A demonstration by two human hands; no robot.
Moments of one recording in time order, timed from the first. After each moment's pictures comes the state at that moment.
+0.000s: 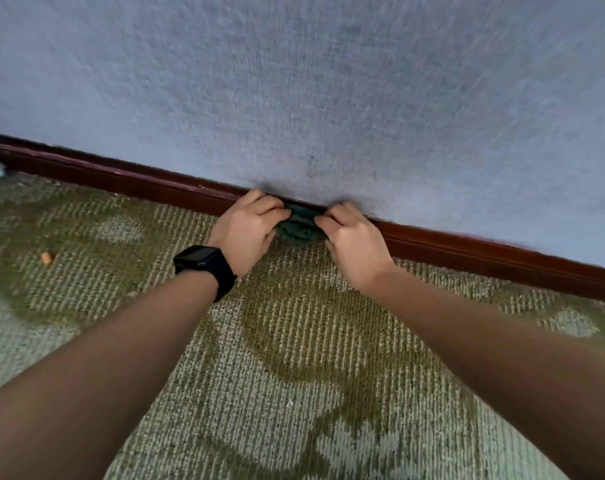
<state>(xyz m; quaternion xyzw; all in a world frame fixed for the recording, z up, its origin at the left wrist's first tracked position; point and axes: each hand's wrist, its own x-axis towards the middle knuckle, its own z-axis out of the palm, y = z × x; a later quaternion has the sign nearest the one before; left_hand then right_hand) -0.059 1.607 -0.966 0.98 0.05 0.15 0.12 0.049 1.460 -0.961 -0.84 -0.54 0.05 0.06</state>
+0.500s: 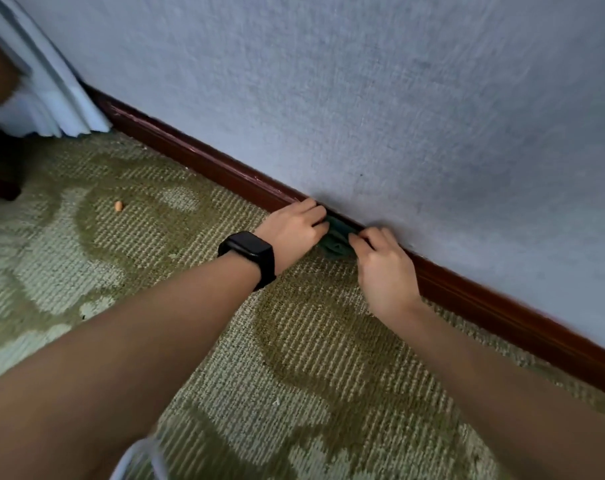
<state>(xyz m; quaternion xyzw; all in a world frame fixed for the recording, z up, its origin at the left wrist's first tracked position) -0.052 1.589 -0.953 0.99 0.04 0.12 -0.02 0.054 1.454 -0.968 -0.81 -0.57 -0.02 0.13</state>
